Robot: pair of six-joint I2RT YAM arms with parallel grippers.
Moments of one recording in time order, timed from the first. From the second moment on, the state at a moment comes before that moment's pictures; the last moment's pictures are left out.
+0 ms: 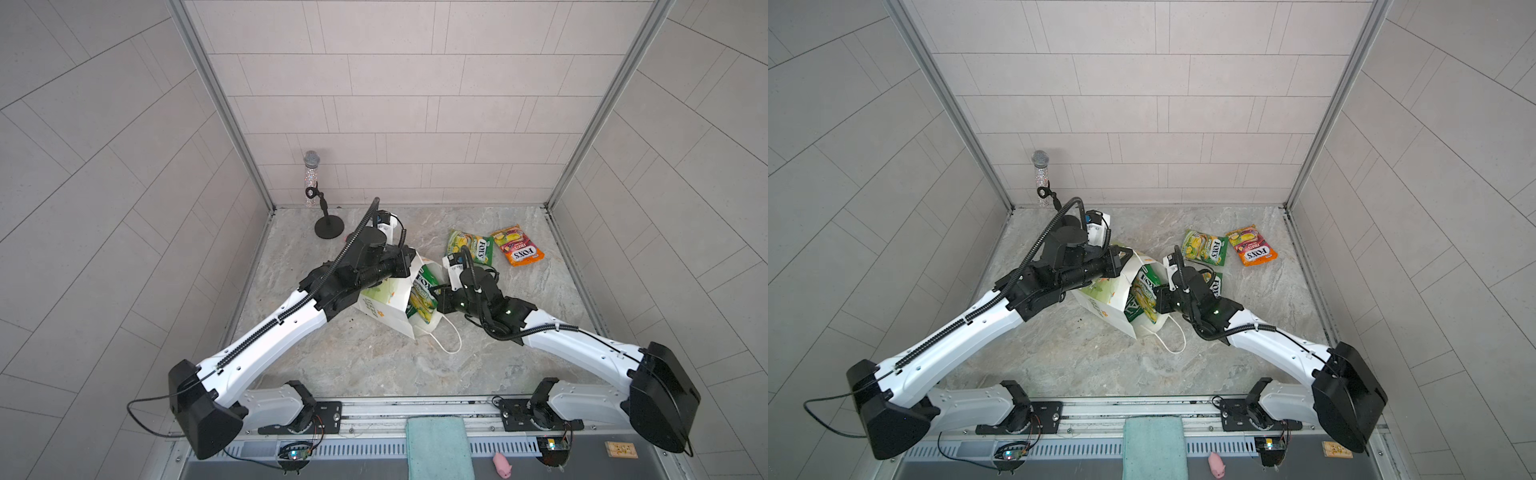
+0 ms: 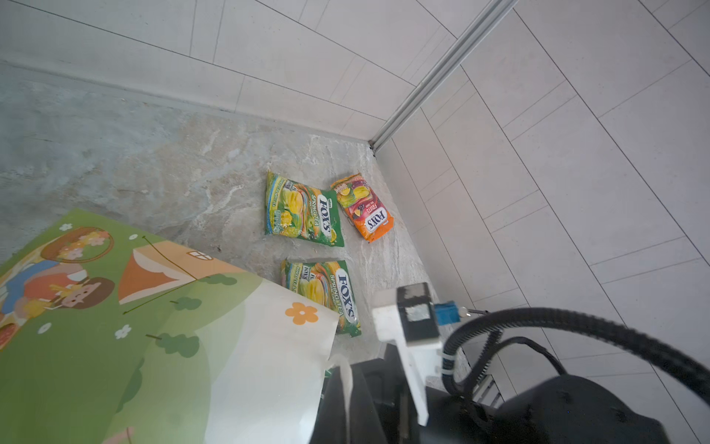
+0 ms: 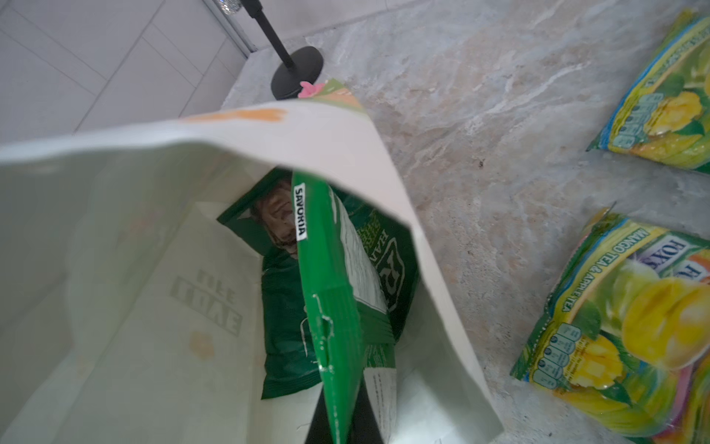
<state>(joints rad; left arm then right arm) -0.73 1.23 1.22 -0.40 0.02 -0.66 0.71 1.17 0.75 -0.10 -0.04 0.54</state>
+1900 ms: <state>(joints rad) -0.73 1.20 1.21 -0.41 0.06 -0.63 -0.42 1.24 0.57 -0.19 -0.33 0.45</state>
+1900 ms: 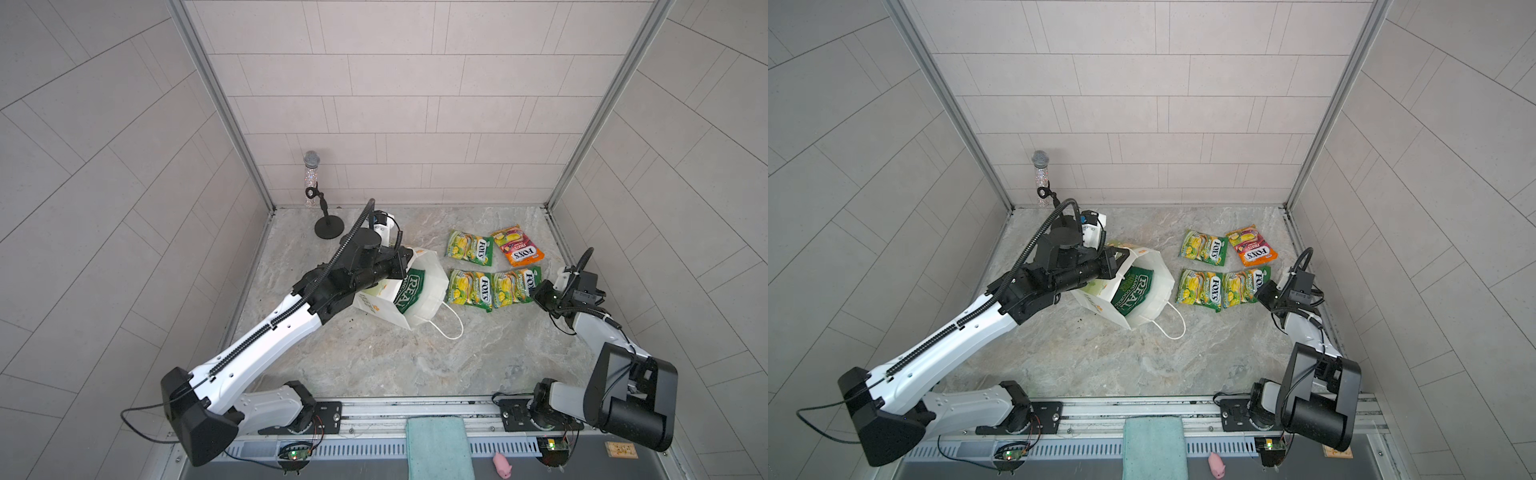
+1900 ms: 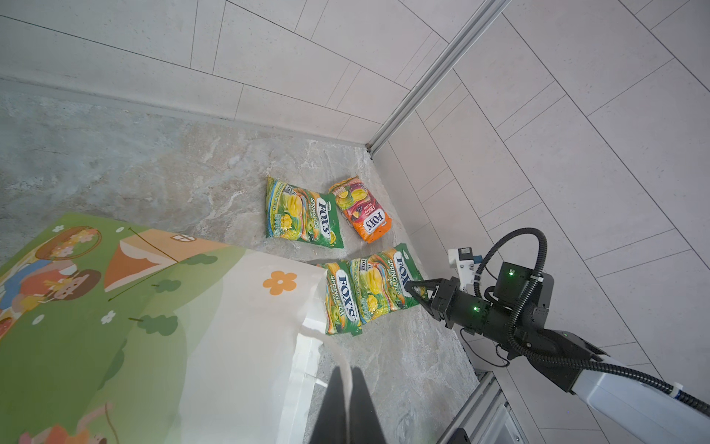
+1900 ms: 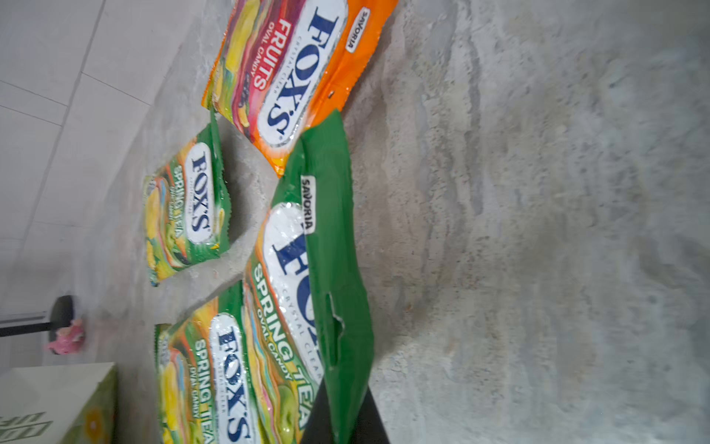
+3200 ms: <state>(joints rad) -0.73 1.18 1.19 -0.38 0.04 -0.68 0.50 0.87 0.63 -0.18 -0.43 0.60</state>
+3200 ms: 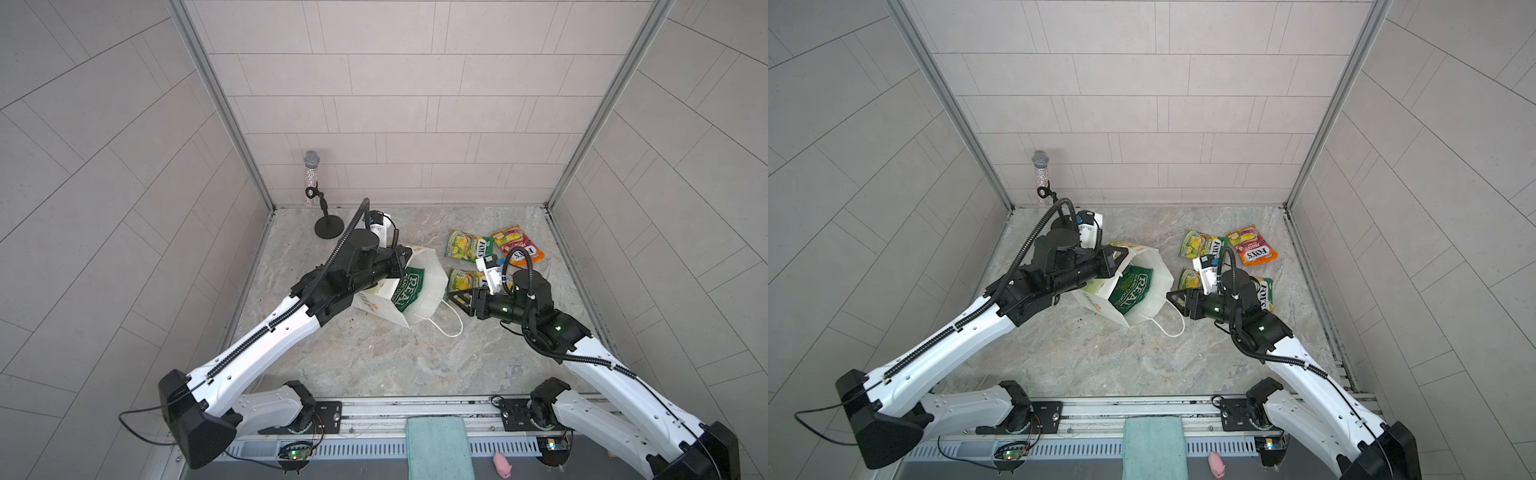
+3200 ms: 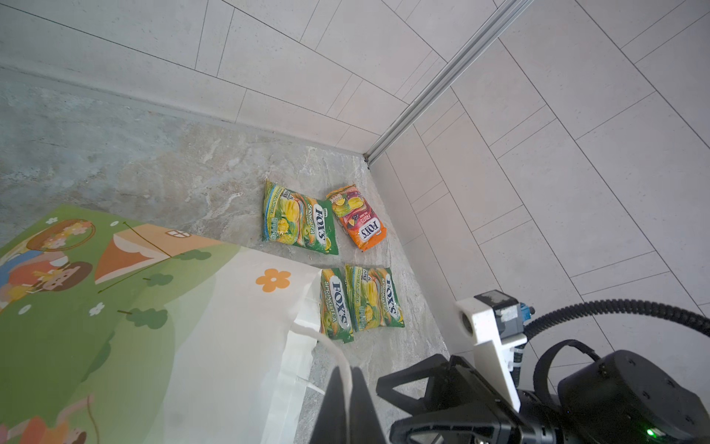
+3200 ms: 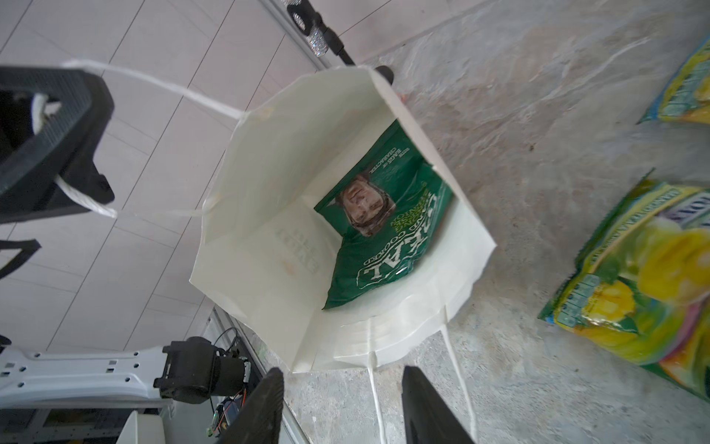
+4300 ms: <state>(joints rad) -0.73 1.18 1.19 -0.36 0.06 -0.69 0.82 1.49 0.90 -0.16 0.07 0.67</state>
